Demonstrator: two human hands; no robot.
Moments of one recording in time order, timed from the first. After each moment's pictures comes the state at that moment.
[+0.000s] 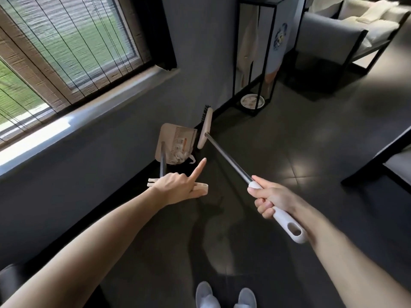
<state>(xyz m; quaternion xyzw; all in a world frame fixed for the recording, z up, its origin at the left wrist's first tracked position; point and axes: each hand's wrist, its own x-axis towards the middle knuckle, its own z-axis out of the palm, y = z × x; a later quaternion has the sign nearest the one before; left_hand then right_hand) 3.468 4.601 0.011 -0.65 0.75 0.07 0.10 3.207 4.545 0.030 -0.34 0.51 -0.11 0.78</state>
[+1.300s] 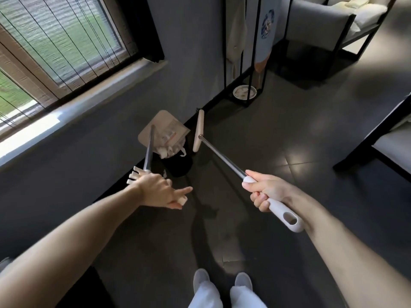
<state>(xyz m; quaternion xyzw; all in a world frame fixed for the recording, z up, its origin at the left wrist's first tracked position) 3.445 4.640 0.012 -0.43 0.82 -0.04 0.37 3.159 4.570 0.019 -0.34 0.51 -0.09 0.78</state>
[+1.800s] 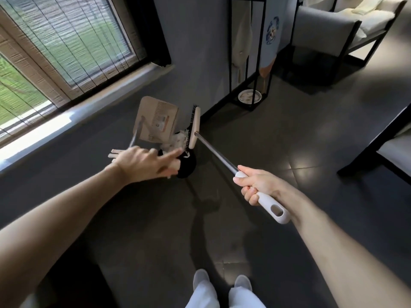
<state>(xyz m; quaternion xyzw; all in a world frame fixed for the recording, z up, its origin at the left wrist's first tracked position) 3.454 4.644 0.081 -0.55 0.78 -0.15 0.24 3.163 4.577 0.027 -0.35 0.49 -0.11 0.79</state>
